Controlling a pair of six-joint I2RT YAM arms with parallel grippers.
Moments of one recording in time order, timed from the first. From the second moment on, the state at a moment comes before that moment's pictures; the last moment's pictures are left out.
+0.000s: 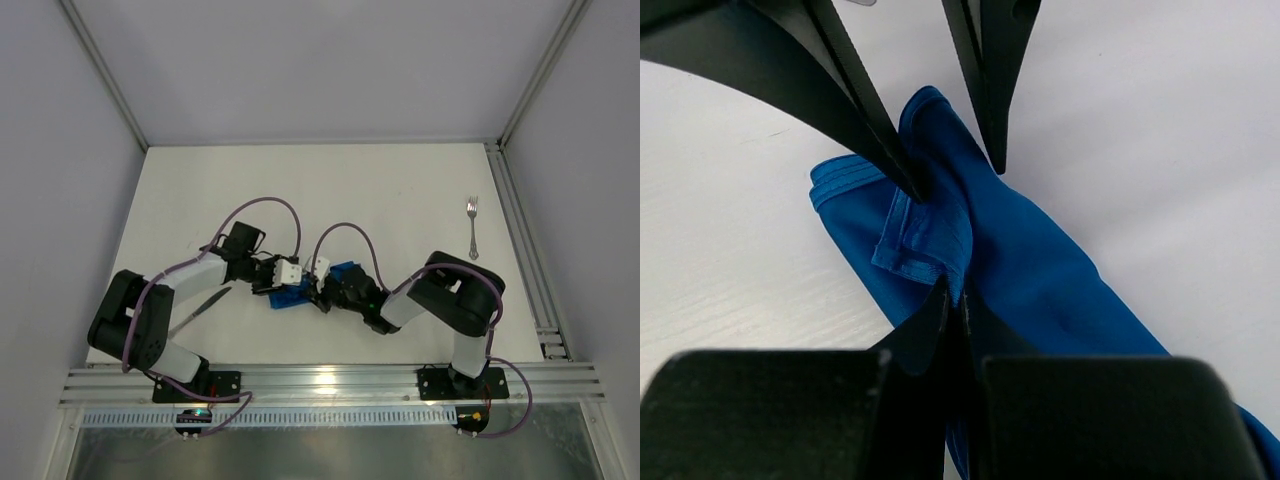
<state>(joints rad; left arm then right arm) -0.41 1.49 0.72 -0.35 0.67 1.16 0.96 1.85 0.53 1.03 -0.18 -0.07</state>
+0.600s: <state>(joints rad) -0.46 1.50 0.66 -0.10 0.57 1.18 0.90 1.86 0.54 1.04 -0.27 -0.07</state>
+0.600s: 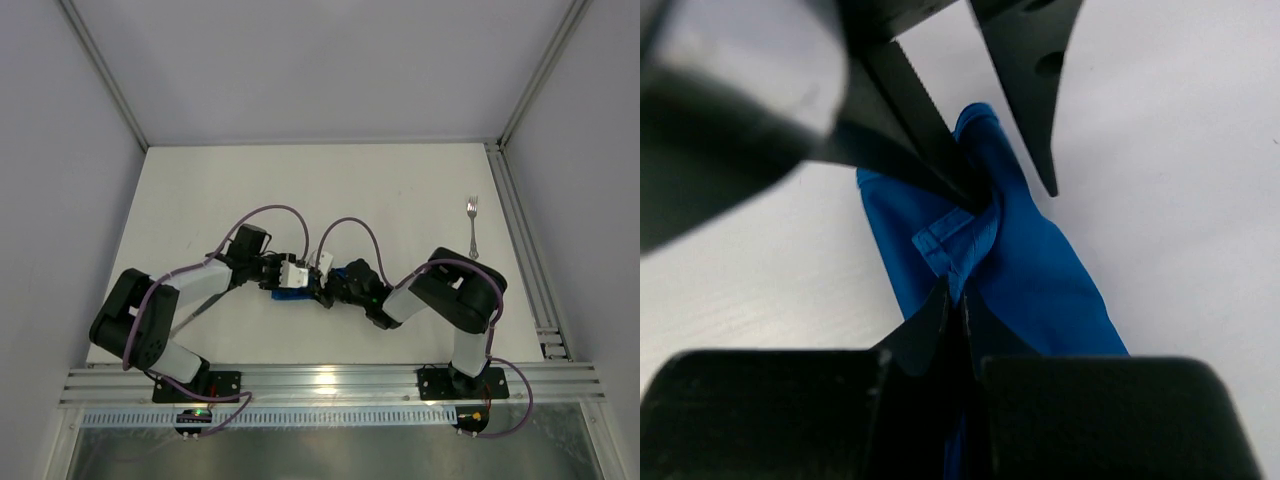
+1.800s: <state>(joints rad) -0.53 1.52 0.67 0.06 0.43 0.91 0.96 1.90 0.50 1.24 0.05 0.01</state>
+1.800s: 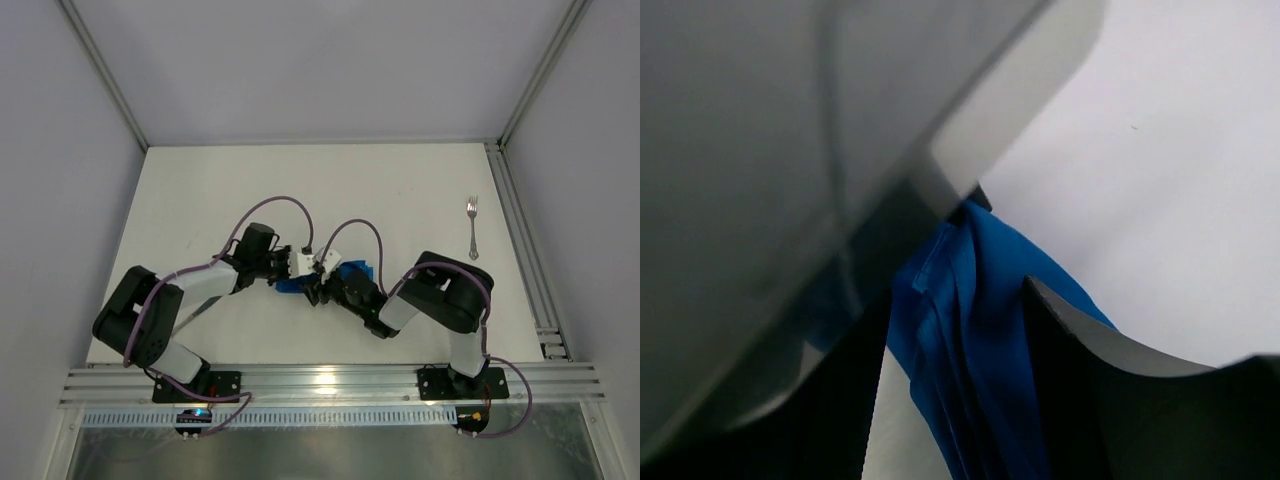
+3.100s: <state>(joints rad) -0.49 1.53 0.65 0.10 0.43 0.89 1.03 1.88 0.48 1.27 0.18 0.04</state>
